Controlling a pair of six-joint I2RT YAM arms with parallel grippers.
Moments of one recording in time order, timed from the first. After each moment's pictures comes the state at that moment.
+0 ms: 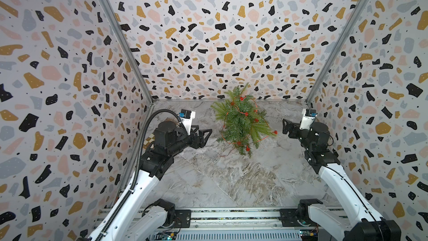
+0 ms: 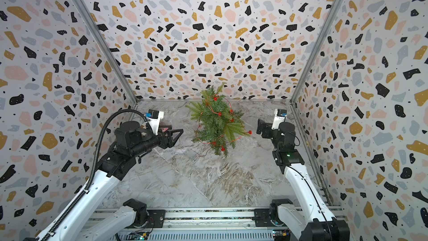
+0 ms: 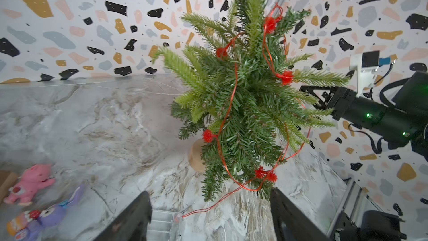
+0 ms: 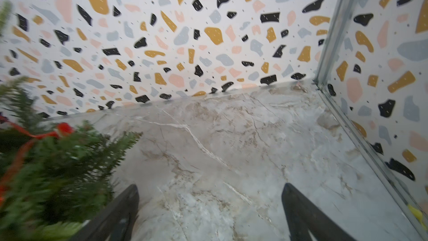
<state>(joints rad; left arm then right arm) -0.35 0.91 0.95 -0.37 0.40 -0.26 0.09 0.96 0.74 -0.03 -0.09 0.18</state>
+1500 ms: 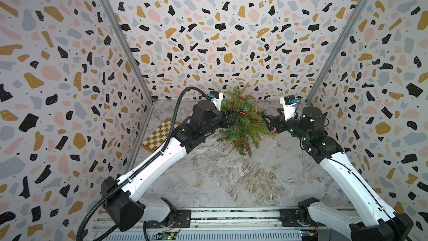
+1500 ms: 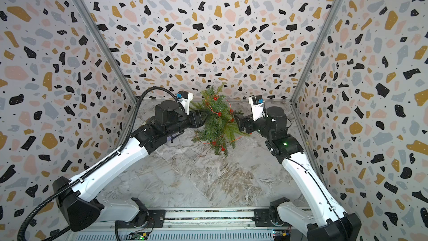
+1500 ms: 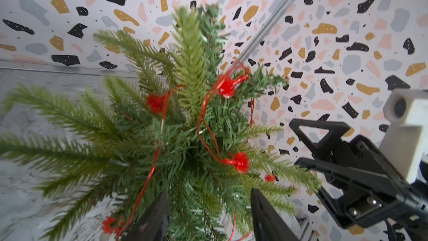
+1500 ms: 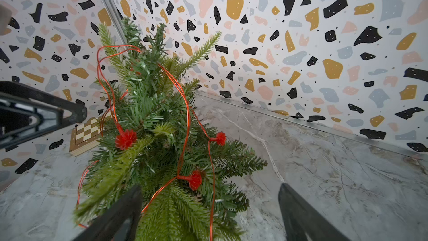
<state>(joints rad) -0.68 1.36 1.35 -0.29 0.09 -0.59 0.36 1.06 1.09 -0.29 -0.24 0.04</state>
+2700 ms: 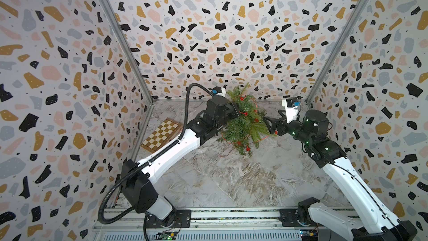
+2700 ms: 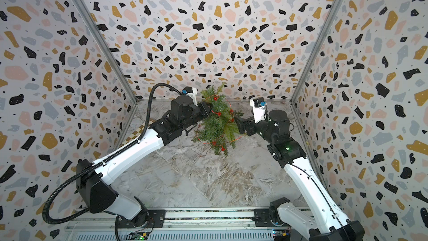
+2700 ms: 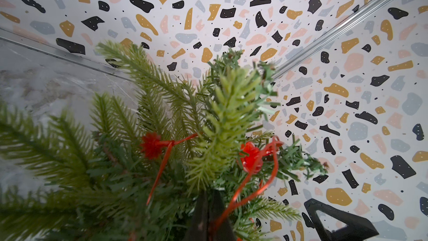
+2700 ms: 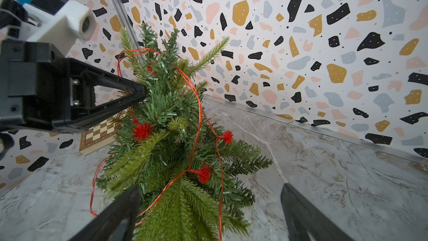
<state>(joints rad) -0.72 1.53 1.45 -0.19 -0.07 -0.82 0.36 1.01 1.05 -0.28 -0.27 0.05</state>
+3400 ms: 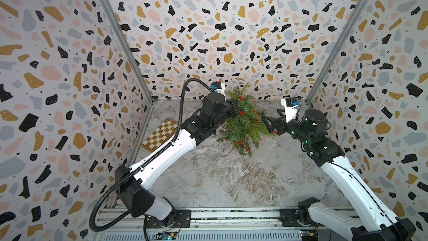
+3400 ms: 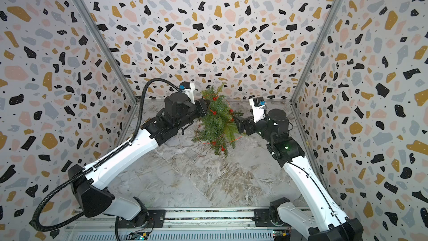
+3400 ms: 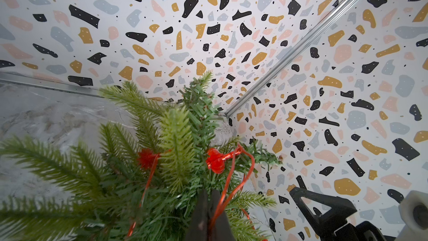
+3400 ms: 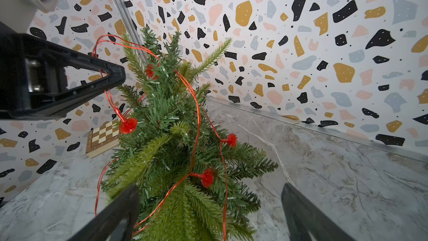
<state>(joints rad) -0.73 1.49 1.51 -0.26 -0.10 -0.69 0.36 1.03 1.05 -0.25 -0.29 0.08</state>
